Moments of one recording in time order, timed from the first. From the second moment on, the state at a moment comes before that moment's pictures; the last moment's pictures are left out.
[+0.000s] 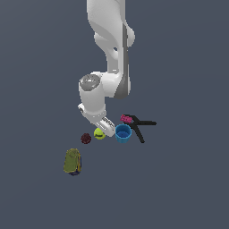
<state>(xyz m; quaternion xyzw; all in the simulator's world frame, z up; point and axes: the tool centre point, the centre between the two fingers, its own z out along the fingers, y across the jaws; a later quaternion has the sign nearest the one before) -0.018 -0.081 0.091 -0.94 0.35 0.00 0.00</state>
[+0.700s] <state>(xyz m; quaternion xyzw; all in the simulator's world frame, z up) -0.020 -0.081 0.045 -0.94 0.35 0.00 0.00</state>
